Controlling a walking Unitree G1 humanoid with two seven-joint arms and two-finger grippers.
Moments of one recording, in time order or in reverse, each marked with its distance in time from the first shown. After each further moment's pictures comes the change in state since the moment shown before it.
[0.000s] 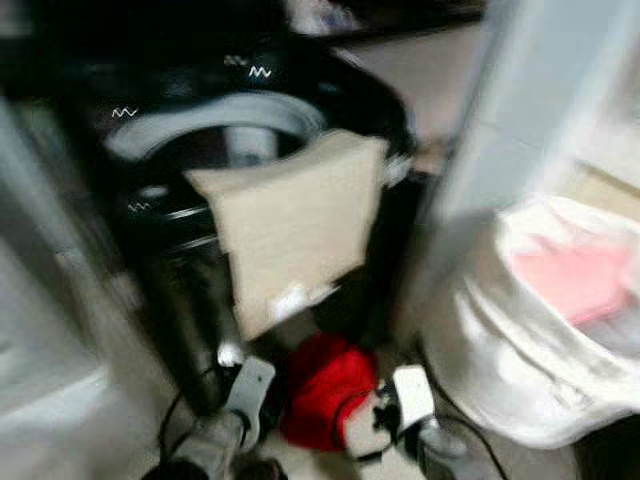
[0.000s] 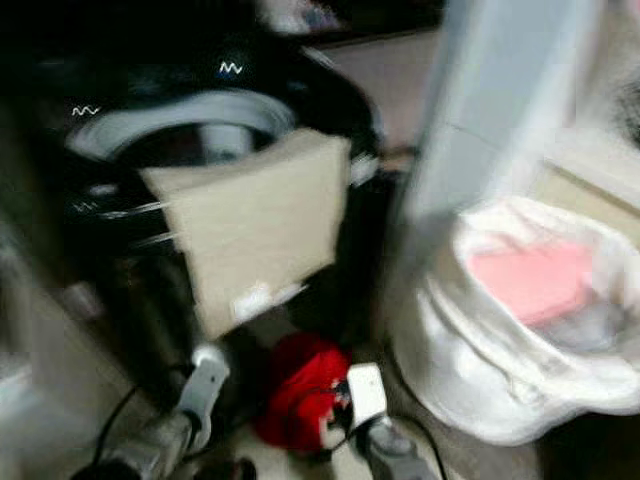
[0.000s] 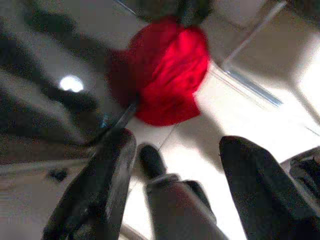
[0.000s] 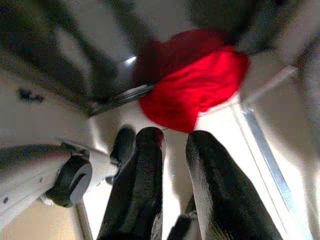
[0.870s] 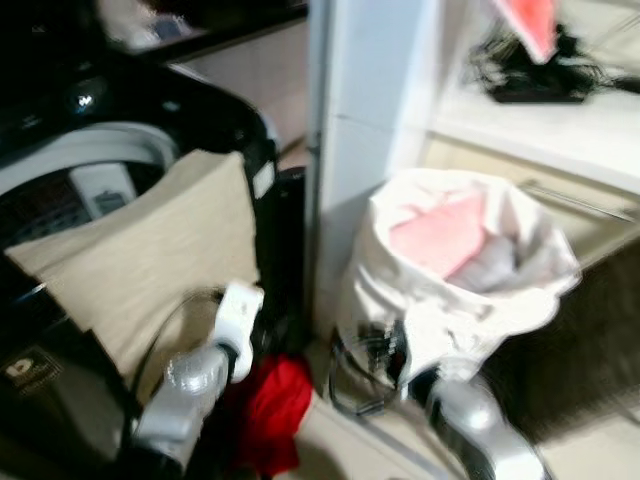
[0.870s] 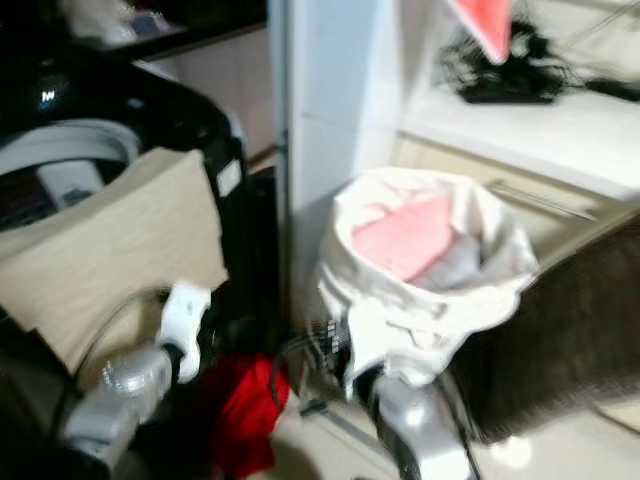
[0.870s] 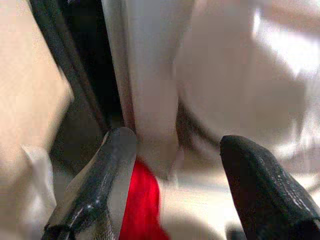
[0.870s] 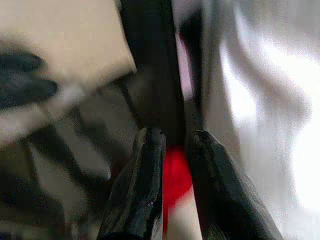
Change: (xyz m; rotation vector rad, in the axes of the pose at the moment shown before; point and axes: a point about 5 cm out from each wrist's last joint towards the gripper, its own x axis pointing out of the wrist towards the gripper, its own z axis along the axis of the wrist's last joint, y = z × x) left arm -0.041 0.023 0.076 0.040 -0.380 -0.051; right arm -0.050 0.017 0.076 -0.068 -0.375 0.160
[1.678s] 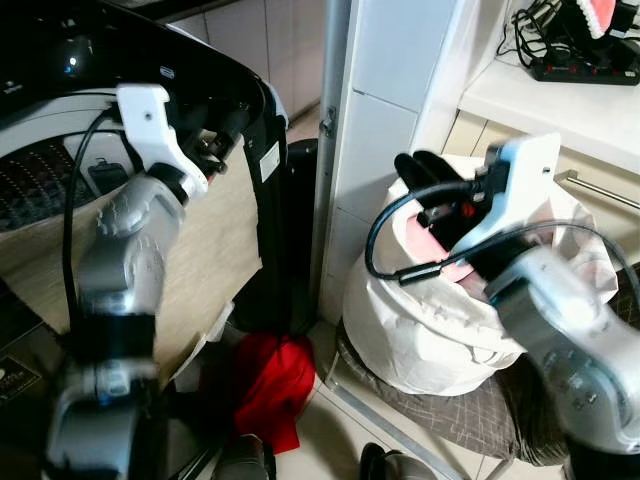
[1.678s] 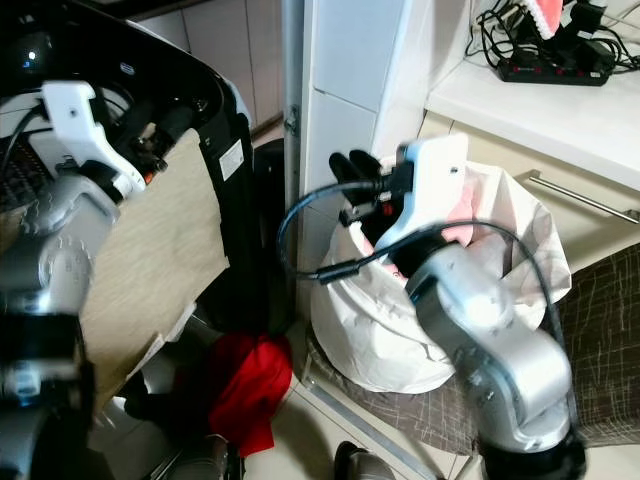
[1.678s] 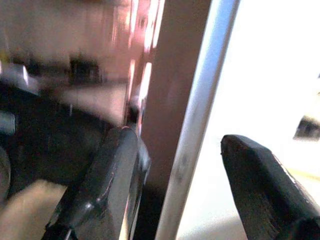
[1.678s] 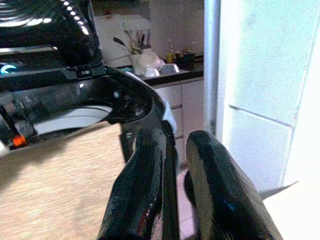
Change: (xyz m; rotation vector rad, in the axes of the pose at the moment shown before) left arm -0.060 0.055 0.239 -0.088 -0.857 0.063; right arm -0.080 0.023 0.213 -0.127 -0.664 0.062
